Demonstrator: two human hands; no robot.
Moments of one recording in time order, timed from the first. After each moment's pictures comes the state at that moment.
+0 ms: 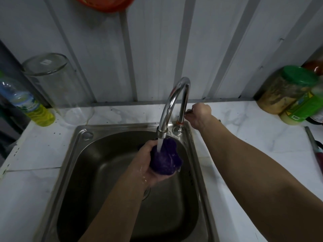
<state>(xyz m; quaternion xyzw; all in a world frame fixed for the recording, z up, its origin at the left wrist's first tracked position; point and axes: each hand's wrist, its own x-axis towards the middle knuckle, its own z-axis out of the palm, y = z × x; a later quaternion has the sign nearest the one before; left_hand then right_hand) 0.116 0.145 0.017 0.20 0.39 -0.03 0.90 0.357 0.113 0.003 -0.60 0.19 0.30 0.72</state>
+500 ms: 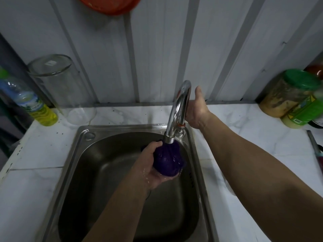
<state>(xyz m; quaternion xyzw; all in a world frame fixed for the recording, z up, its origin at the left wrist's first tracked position) 0.116 0.143 0.016 0.22 0.40 -0.02 0.89 0.348 0.114 0.028 -0.63 -0.03 0.46 0.63</state>
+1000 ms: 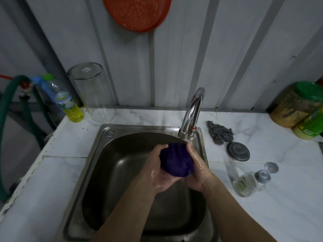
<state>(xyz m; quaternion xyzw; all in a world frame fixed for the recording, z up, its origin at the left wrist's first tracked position) 0.080 0.122 0.044 0.19 0.36 0.03 0.91 0.191 0.030 -0.025 -0.46 -0.05 0.58 0.67</state>
